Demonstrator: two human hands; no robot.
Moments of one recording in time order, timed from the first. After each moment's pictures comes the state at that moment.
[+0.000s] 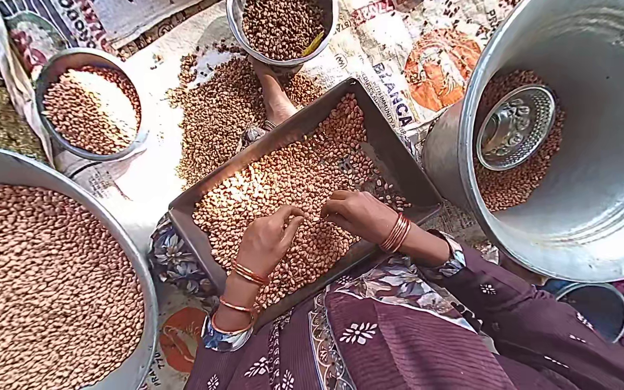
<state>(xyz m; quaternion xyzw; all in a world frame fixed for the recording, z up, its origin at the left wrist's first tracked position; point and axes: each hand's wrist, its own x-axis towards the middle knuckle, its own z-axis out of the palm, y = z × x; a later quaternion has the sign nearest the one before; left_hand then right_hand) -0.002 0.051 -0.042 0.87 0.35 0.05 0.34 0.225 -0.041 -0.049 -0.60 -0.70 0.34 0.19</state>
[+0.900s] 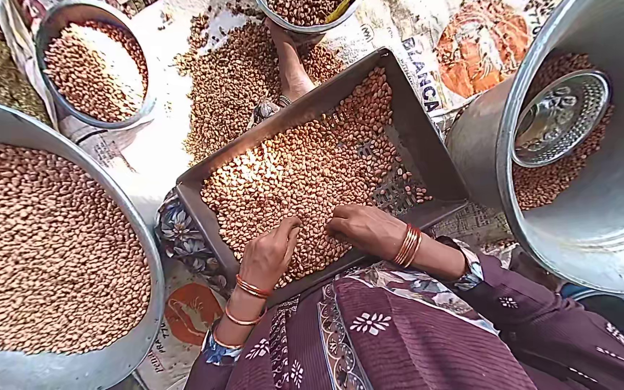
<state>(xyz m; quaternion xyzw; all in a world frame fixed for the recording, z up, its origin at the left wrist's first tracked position) -0.047 0.005 -0.062 0.90 0.36 0.08 0.22 0.195 -0.058 -0.050 -0.52 -0.76 0.38 0.11</state>
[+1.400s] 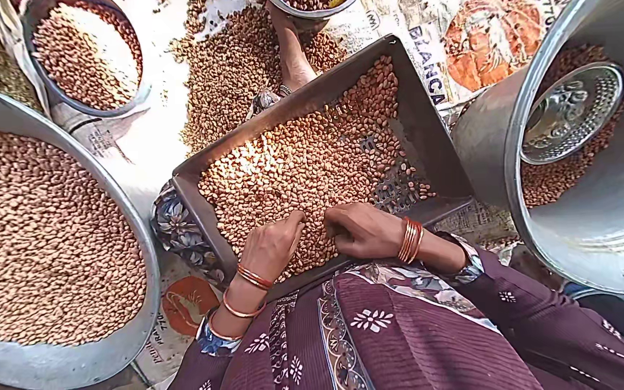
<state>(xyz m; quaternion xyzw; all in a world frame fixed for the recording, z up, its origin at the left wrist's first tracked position) -0.037 0.012 -0.055 0.92 0.34 0.01 0.22 0.195 -0.048 -0.041 -0.50 -0.68 0.52 0.13</state>
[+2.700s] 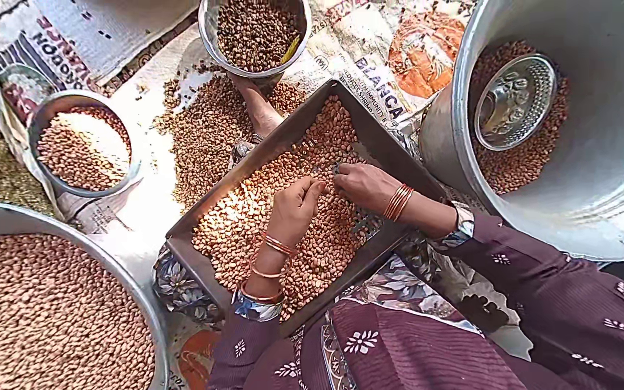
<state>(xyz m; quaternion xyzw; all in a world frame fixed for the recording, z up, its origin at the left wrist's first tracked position) 0.077 0.075 -0.053 0.77 0.34 0.09 0.53 0.265 -0.010 -0.061 -0.66 -0.69 0.30 0.03</state>
